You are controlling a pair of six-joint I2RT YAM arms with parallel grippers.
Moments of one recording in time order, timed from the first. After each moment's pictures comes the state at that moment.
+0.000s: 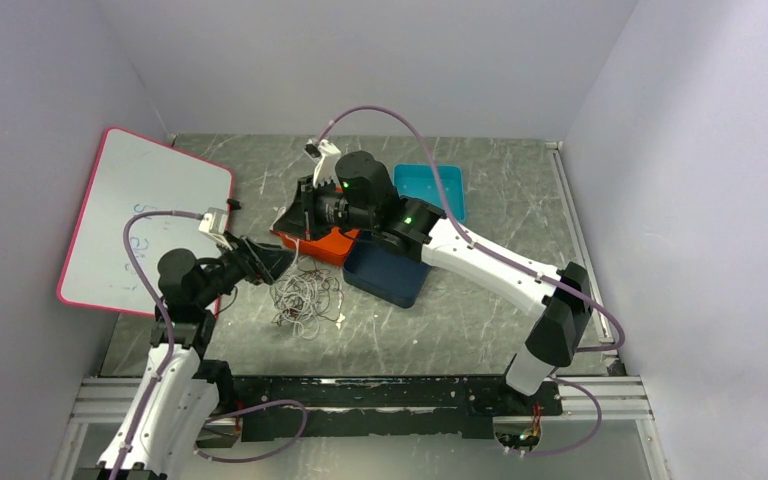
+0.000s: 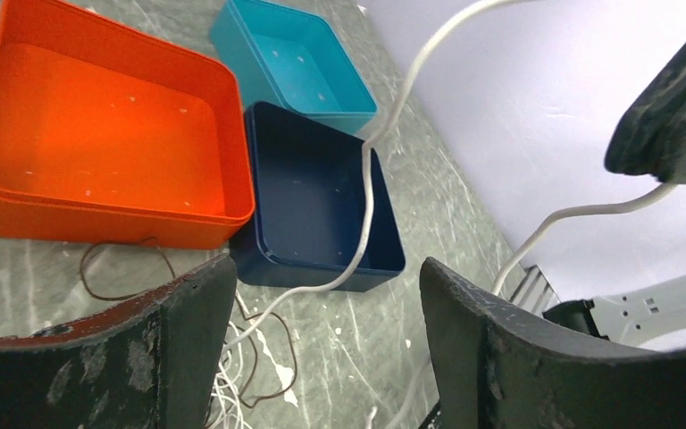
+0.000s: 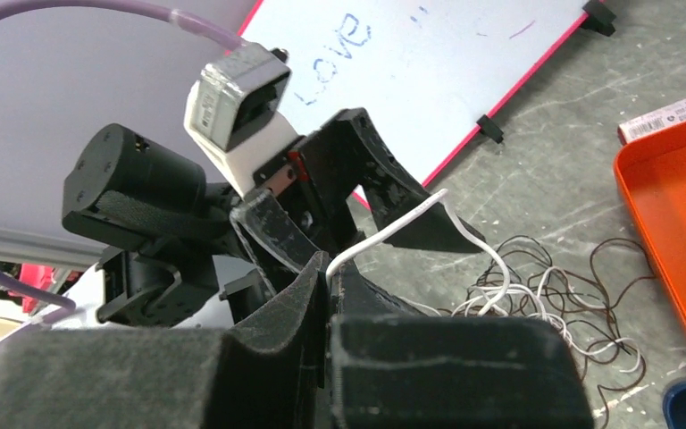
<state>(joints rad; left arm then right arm) -0.02 0.59 0.35 0.18 0.69 -0.64 0.99 1.66 1.60 -0.21 -0.25 0.57</state>
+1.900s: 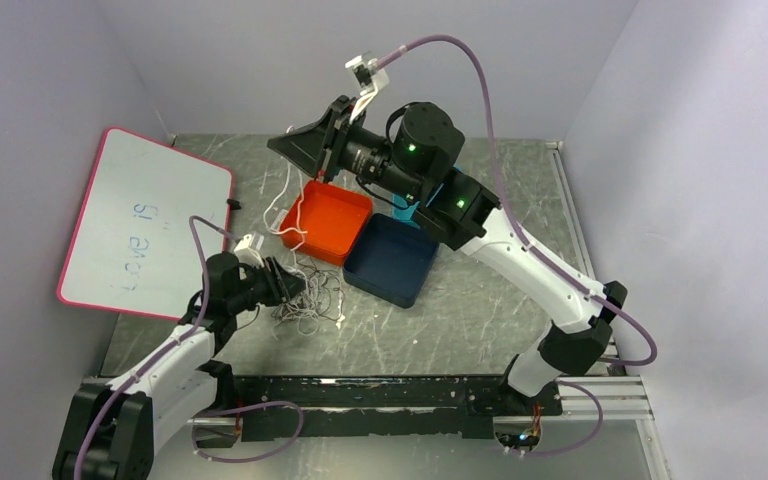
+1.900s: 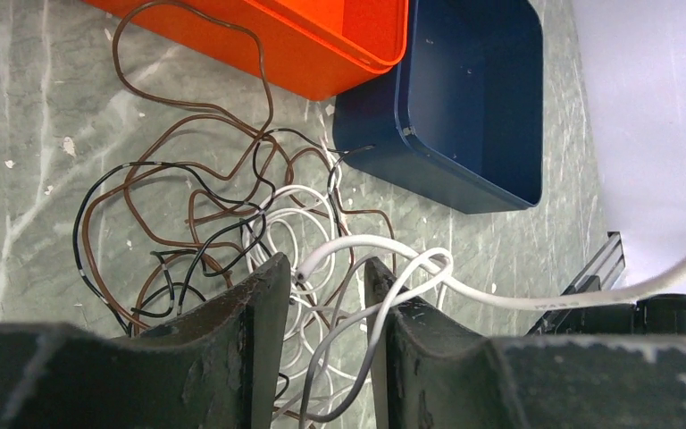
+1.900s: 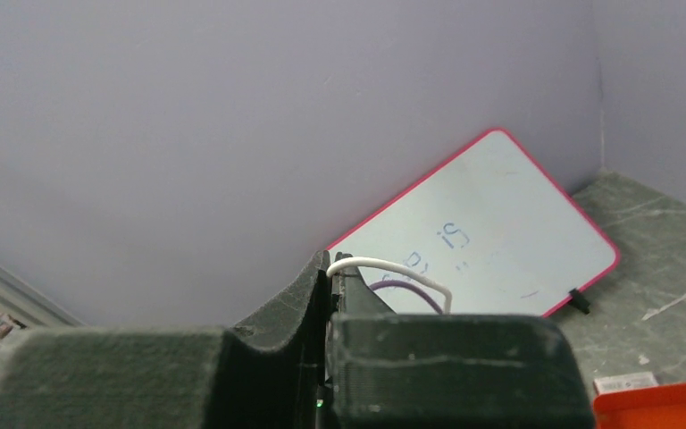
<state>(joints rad) -0.22 0.91 0.20 0.24 0.47 -0.60 0.99 1.58 1.89 -0.09 -0.18 0.48</state>
